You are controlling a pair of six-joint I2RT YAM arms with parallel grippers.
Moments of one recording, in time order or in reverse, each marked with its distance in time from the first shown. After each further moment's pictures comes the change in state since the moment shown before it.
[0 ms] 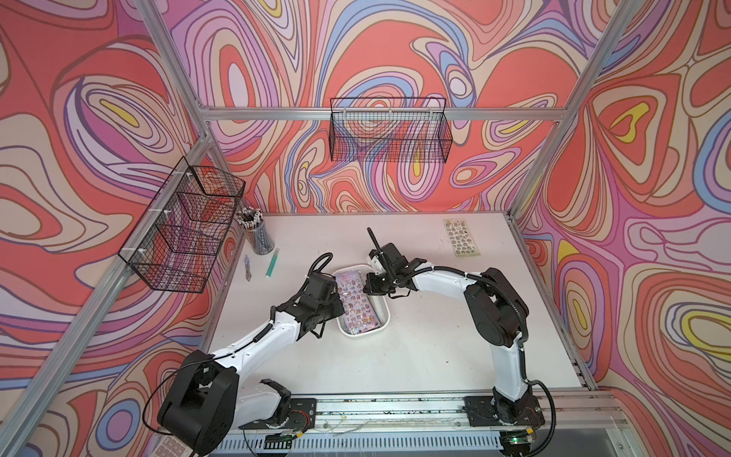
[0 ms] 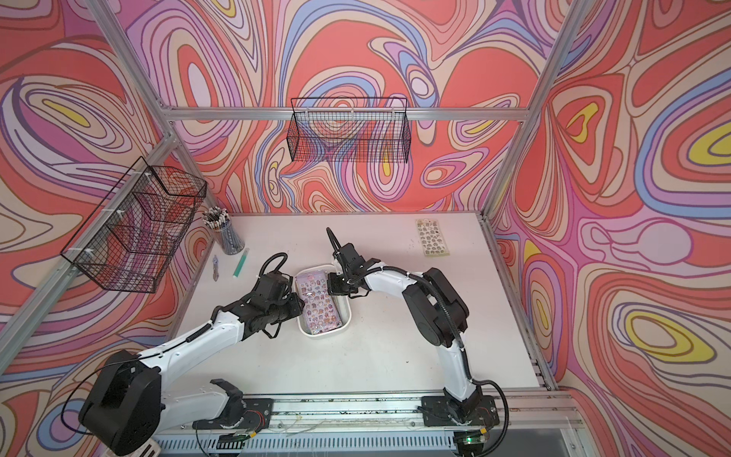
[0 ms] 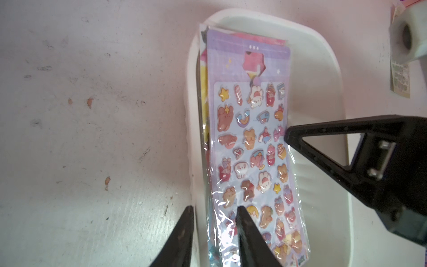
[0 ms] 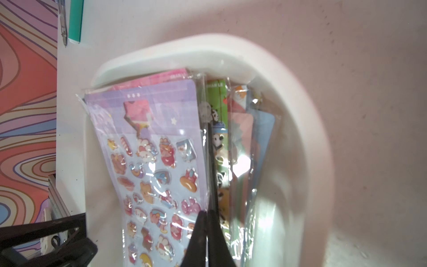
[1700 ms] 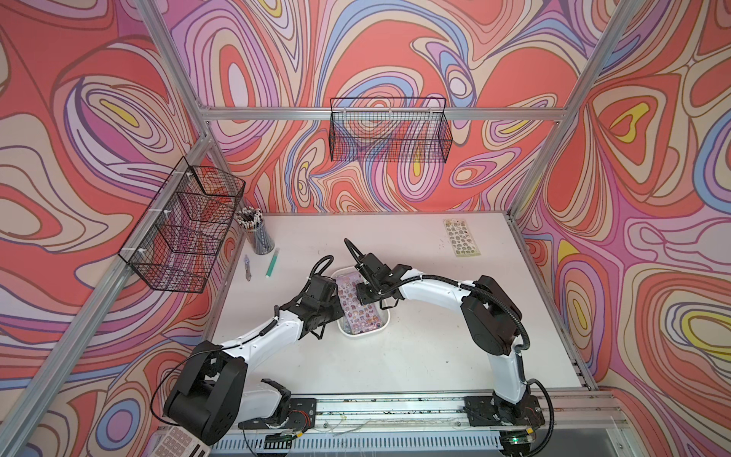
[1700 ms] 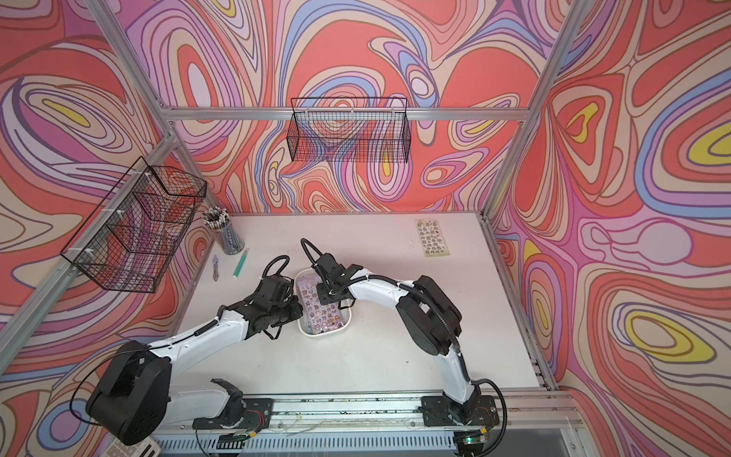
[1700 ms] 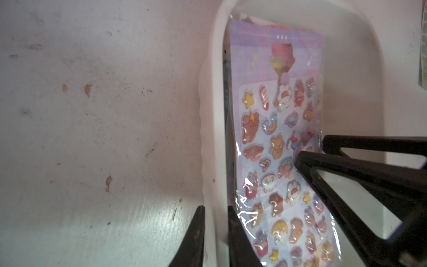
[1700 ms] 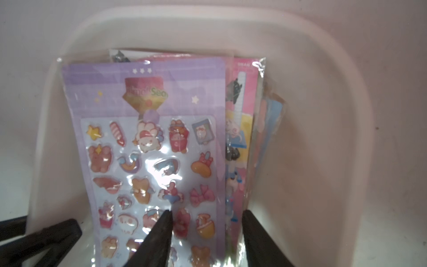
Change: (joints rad) left arm 0.013 0.055 -0.025 0.032 0.011 0.000; right arm 0.152 0.006 0.096 -0.180 0.378 -0.106
